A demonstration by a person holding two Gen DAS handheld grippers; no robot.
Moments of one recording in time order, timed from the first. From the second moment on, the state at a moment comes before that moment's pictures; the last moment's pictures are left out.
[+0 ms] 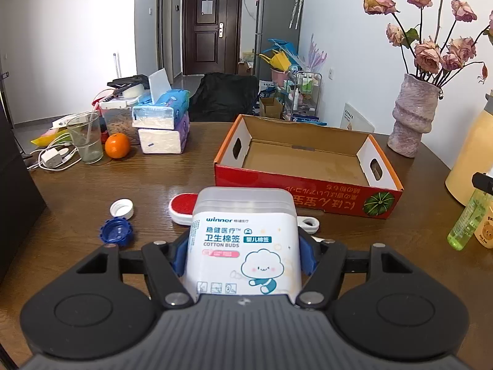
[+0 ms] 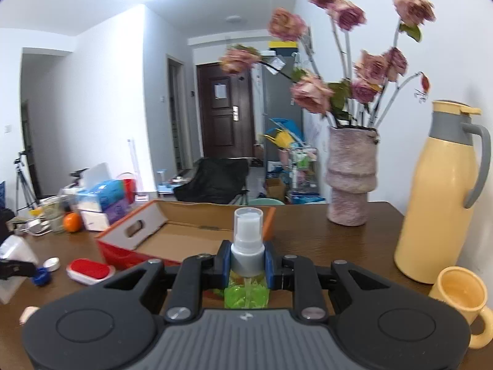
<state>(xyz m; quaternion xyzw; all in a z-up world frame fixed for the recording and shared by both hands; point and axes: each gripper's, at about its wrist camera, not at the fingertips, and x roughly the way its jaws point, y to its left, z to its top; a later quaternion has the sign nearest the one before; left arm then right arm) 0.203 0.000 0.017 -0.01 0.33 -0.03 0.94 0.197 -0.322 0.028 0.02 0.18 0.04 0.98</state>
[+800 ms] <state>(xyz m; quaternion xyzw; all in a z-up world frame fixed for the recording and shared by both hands) 0.209 0.023 0.037 0.01 0.31 -0.04 0.95 0.180 -0.219 0.049 0.01 0.17 0.10 0.98</state>
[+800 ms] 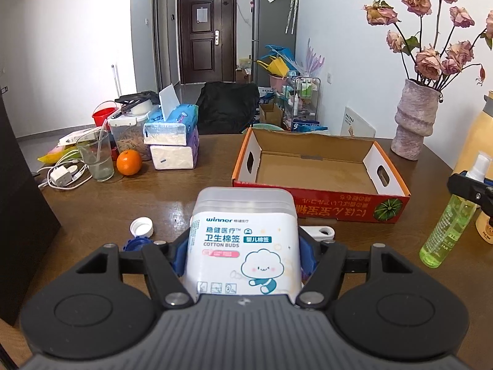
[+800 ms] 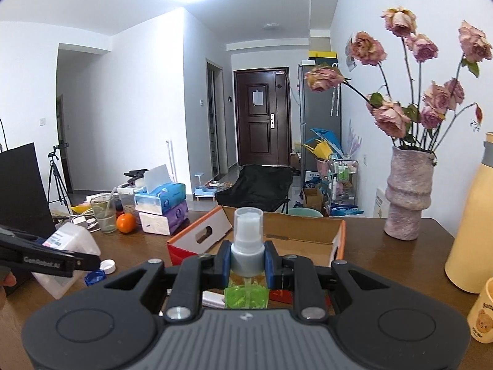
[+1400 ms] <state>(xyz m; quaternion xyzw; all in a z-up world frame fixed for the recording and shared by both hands) 0.295 -0.008 0.054 0.03 0.32 -0.03 0.95 0.262 -0.208 0.064 0.01 0.19 0.09 0.98</state>
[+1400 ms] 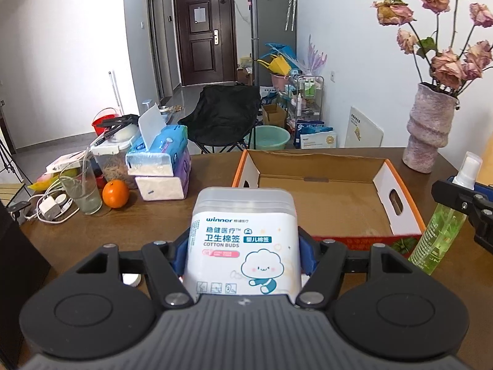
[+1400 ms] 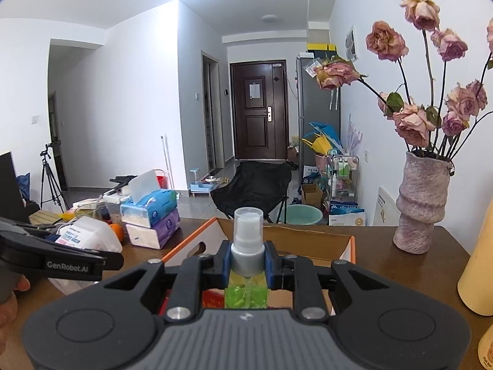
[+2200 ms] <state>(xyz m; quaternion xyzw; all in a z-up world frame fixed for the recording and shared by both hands) 0.417 -0.056 0.030 0.04 0.31 -0.02 0.95 0.394 -0.250 0.045 0.07 0.22 0.06 0.97</state>
